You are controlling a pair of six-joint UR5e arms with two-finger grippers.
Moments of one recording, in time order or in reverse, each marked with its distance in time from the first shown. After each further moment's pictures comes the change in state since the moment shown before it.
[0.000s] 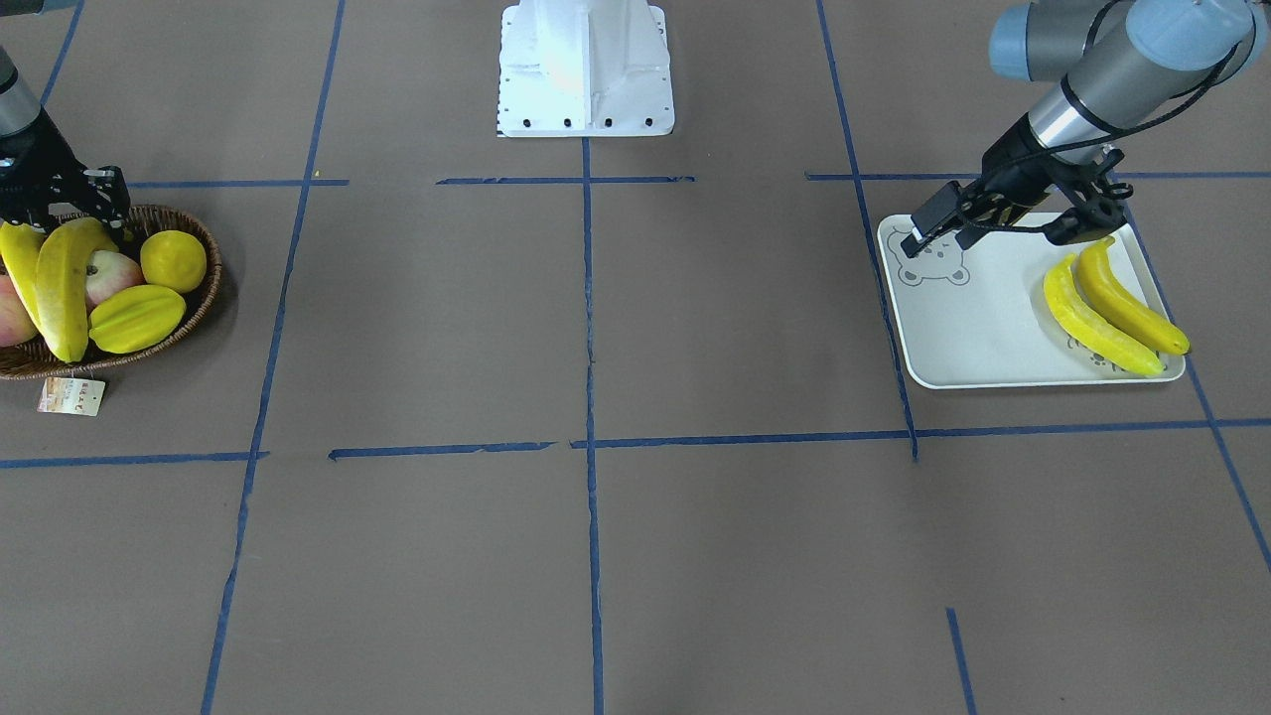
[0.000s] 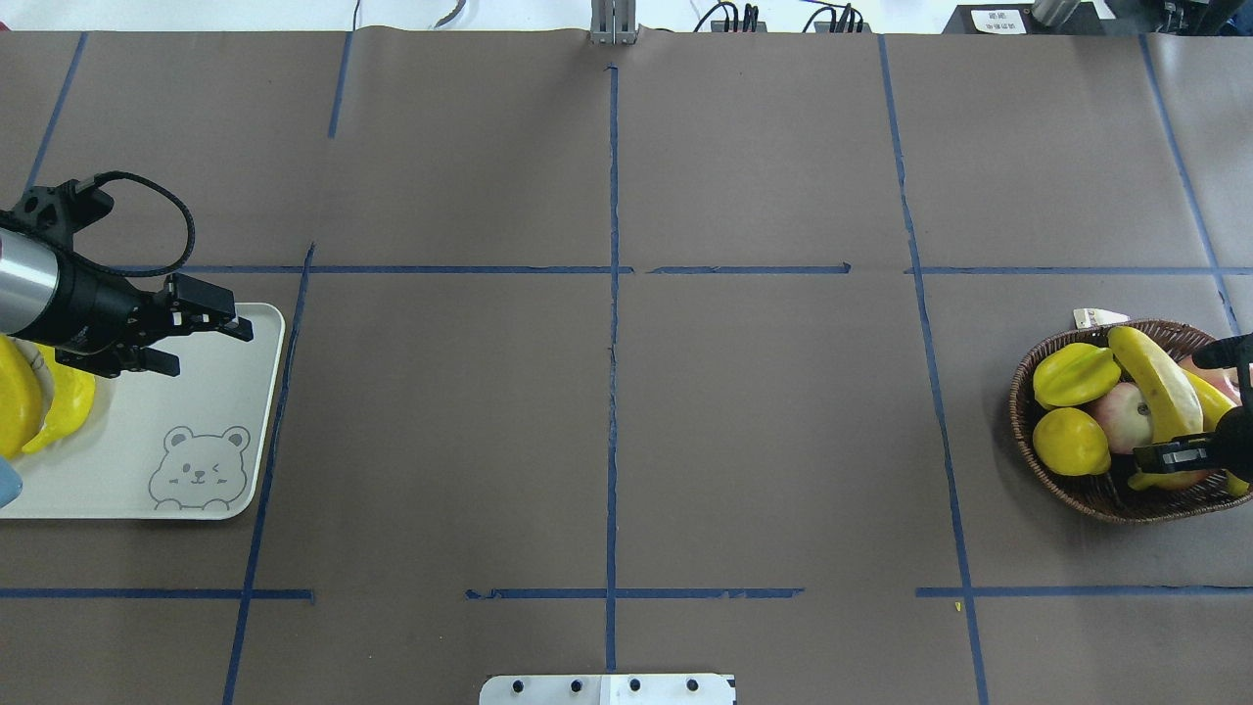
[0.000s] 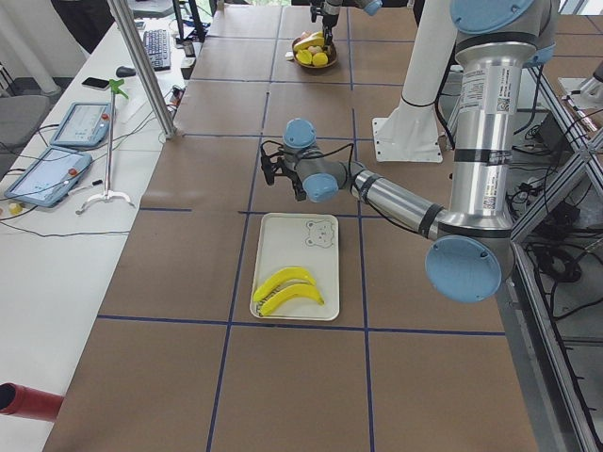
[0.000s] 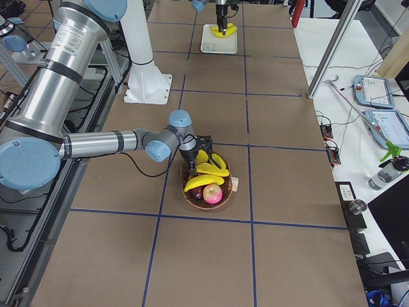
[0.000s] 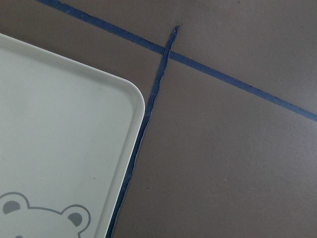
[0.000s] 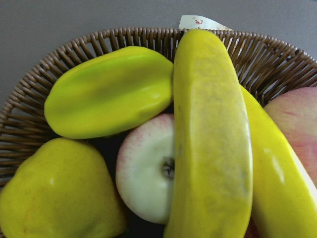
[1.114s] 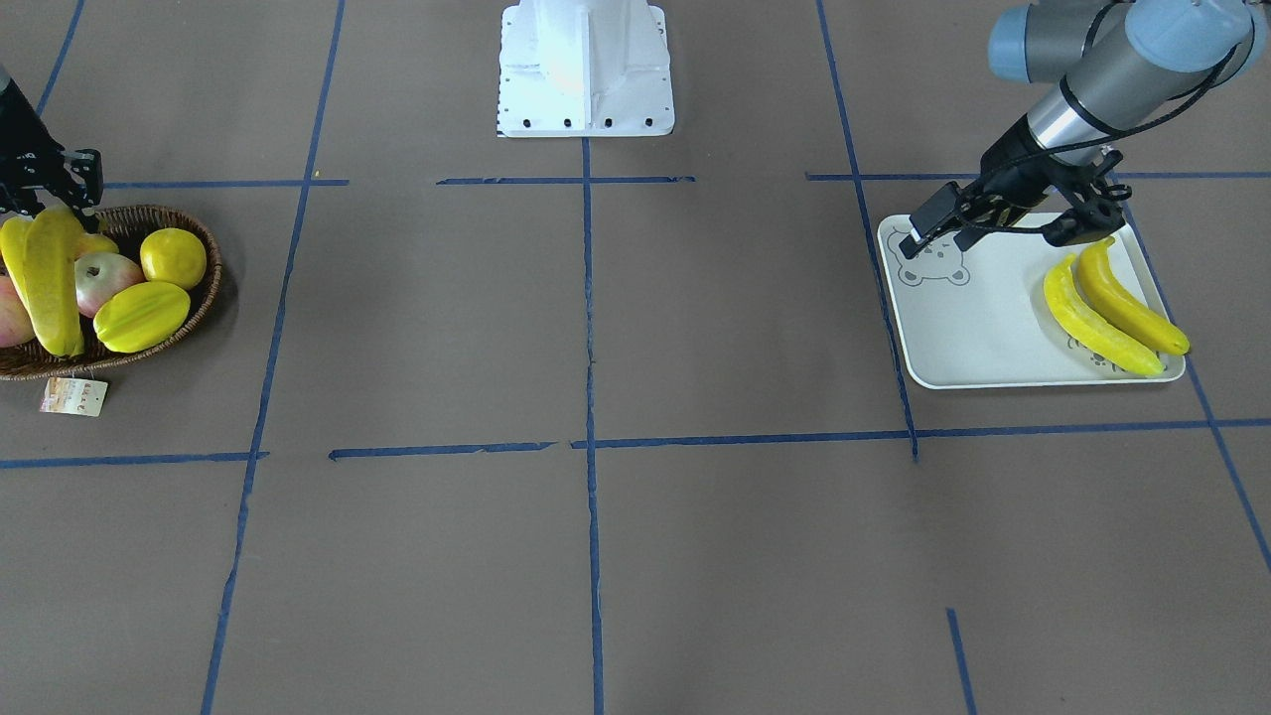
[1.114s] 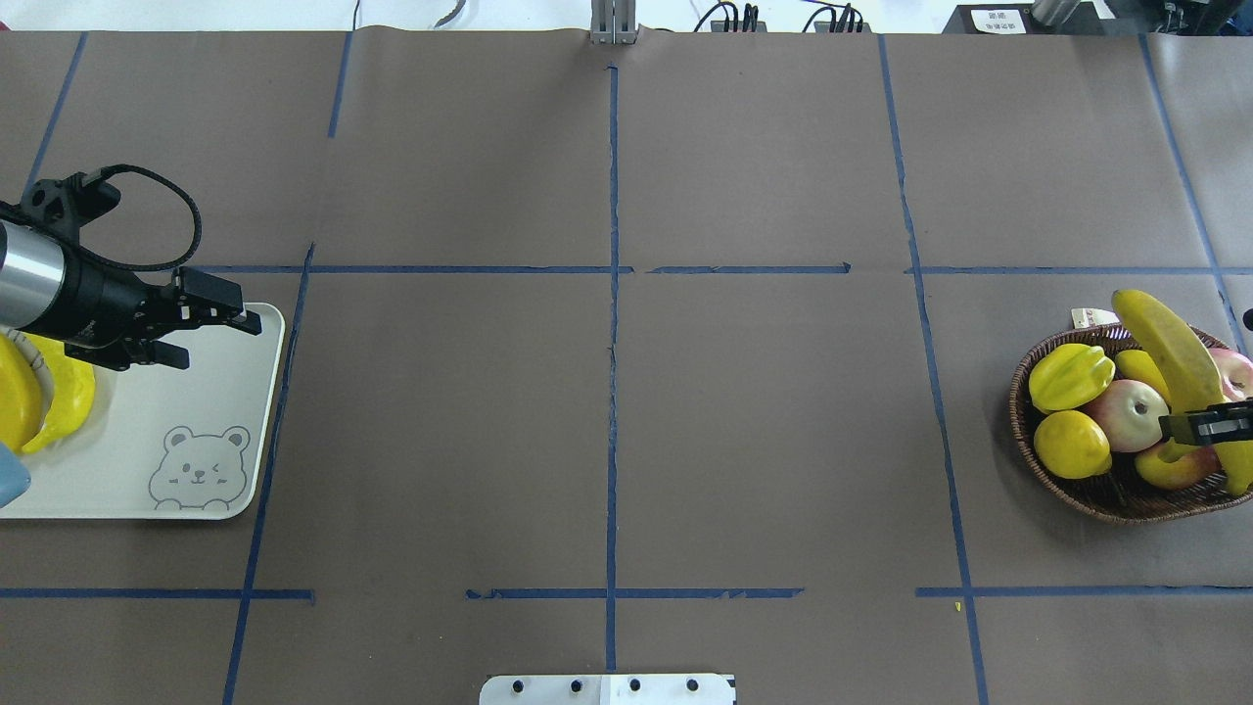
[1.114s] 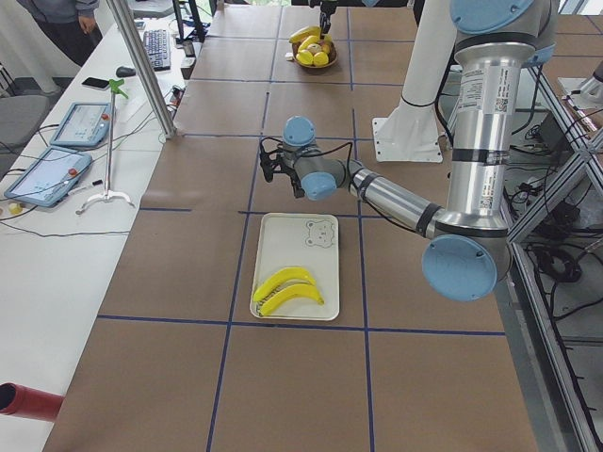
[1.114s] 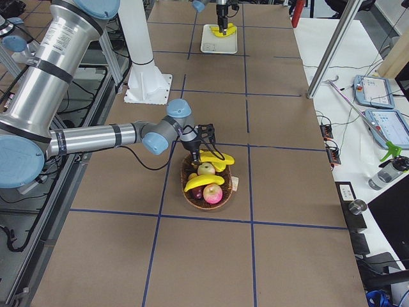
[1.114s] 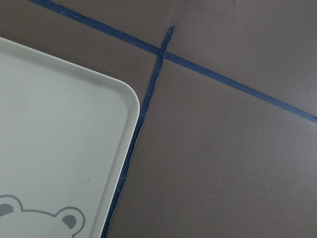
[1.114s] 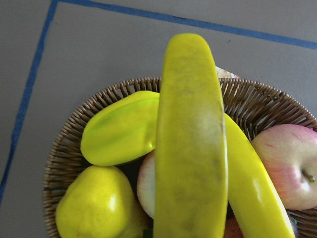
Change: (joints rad) left arm 0.000 -0.022 0.004 -0.024 0.003 -0.003; right arm 0.135 -0.009 0.109 -0.004 0.102 -0.073
